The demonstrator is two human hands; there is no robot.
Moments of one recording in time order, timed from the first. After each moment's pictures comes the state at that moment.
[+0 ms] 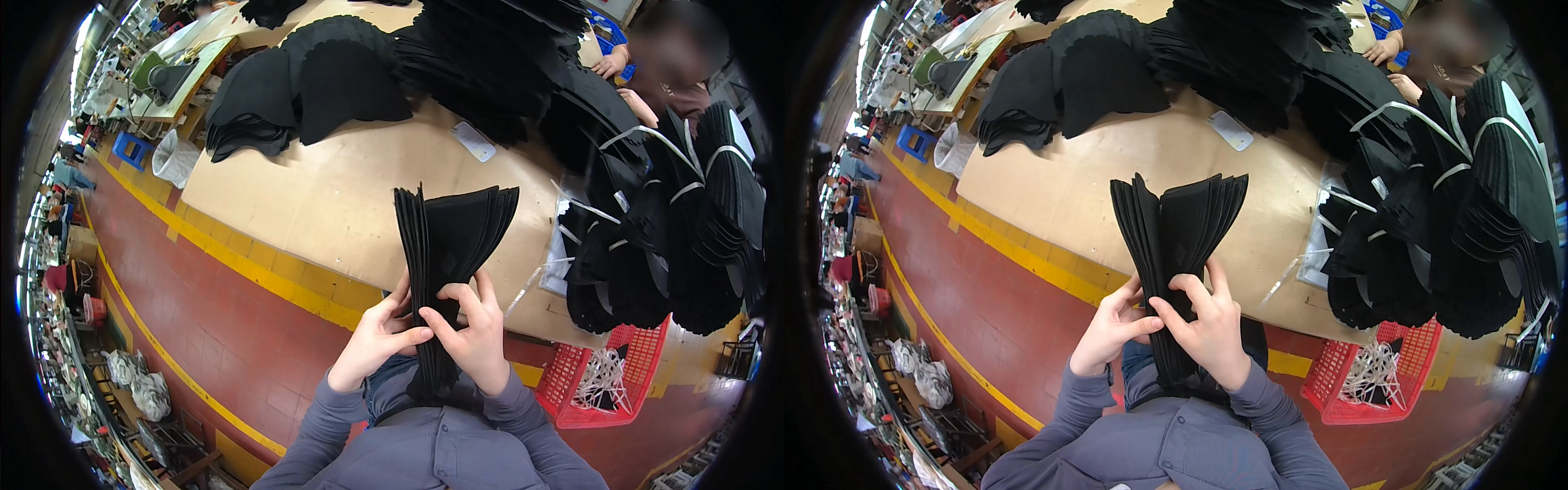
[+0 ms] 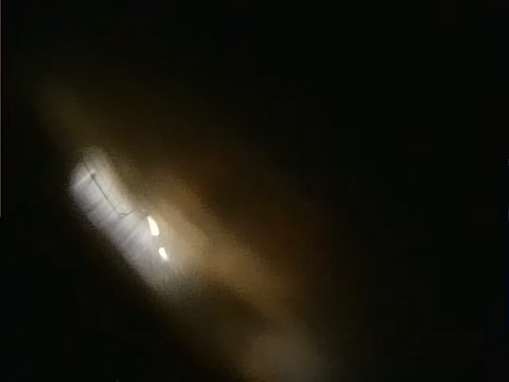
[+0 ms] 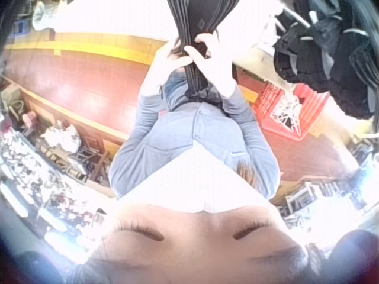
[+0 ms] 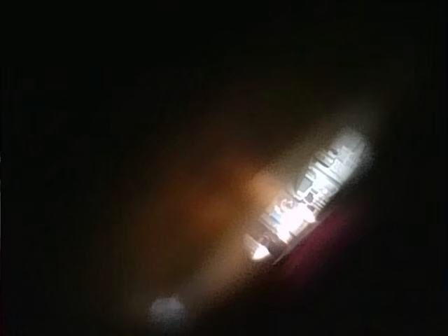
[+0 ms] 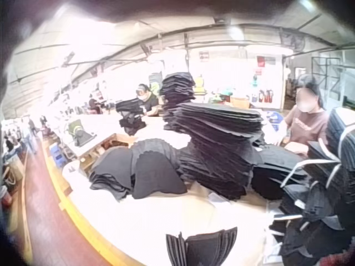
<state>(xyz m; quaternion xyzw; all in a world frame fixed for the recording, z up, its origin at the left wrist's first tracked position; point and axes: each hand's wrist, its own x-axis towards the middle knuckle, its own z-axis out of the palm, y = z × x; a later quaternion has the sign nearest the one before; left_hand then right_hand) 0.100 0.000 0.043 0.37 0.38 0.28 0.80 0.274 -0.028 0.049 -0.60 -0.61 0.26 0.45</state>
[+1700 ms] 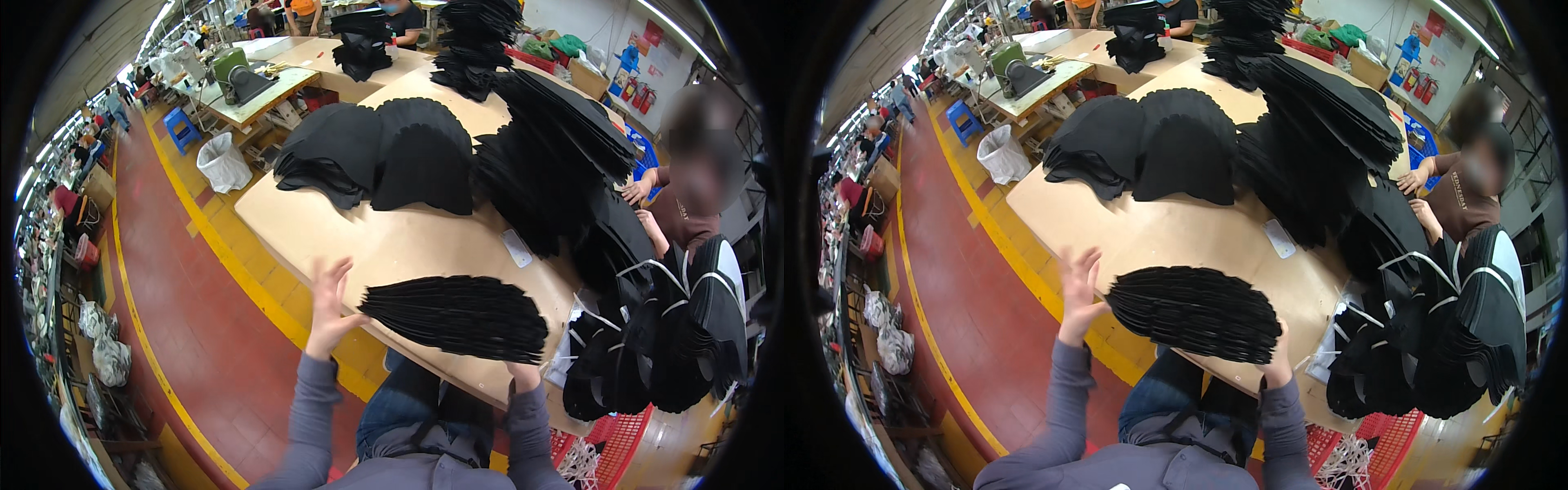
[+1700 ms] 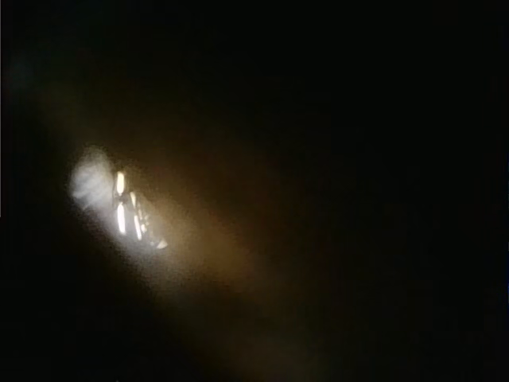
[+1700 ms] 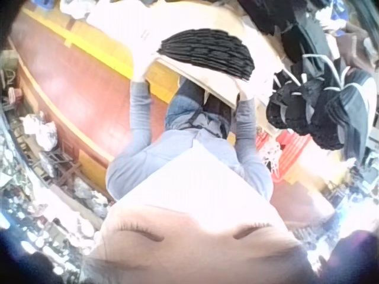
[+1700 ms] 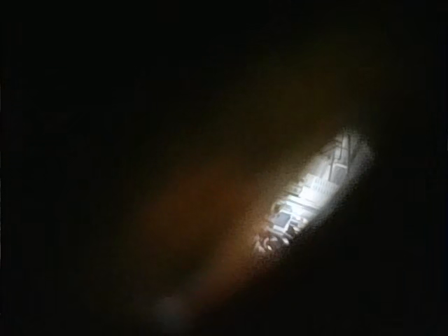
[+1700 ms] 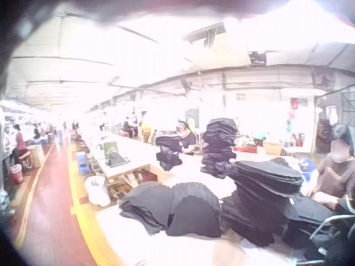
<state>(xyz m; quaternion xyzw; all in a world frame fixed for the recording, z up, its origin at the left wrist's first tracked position) -0.016 0.093 -0.004 0.56 0.36 0.63 0.39 0.321 0.049 -0.019 -0.42 -0.51 0.50 0.56</state>
